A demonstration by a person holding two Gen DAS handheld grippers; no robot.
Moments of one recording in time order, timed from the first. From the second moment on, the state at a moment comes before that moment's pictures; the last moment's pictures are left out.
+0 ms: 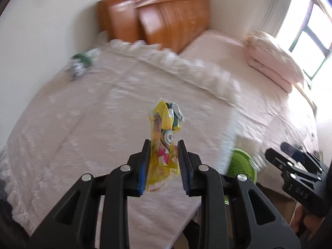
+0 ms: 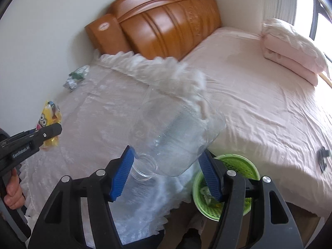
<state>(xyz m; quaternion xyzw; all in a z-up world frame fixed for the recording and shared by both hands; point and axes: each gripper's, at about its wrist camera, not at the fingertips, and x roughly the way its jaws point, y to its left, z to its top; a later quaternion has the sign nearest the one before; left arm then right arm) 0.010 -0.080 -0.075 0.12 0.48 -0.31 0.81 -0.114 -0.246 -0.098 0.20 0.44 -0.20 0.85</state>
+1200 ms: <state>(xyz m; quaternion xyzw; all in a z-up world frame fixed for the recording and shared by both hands) -0.142 -0.275 -0.103 0.24 0.47 -0.49 0.69 -0.292 -0.387 -0.122 0.28 0.42 -0.37 0.78</state>
